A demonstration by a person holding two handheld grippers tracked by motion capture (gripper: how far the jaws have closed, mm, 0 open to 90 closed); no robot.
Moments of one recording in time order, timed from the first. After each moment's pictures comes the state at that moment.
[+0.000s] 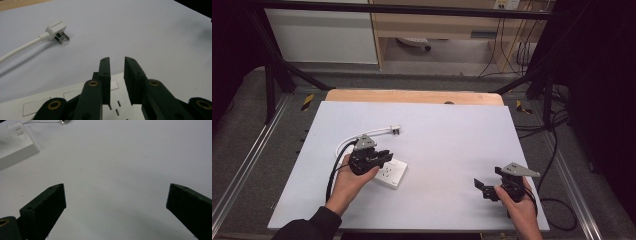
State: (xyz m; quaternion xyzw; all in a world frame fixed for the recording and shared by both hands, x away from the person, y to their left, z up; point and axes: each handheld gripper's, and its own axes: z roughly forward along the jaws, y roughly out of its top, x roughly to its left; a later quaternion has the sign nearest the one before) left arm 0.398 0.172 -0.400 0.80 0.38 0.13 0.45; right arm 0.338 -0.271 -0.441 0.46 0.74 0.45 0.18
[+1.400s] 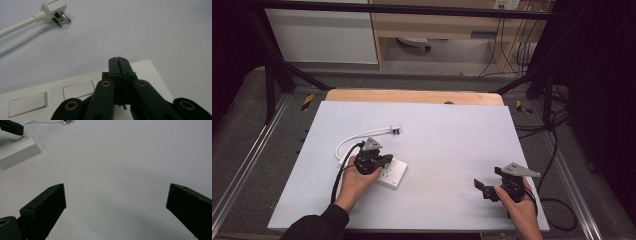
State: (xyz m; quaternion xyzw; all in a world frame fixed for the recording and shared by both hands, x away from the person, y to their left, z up) left arm 0.414 0.167 -0.429 0.81 0.39 0.13 0.41; right arm 0.337 -0.271 -0.441 0.46 0.74 0.45 0.18
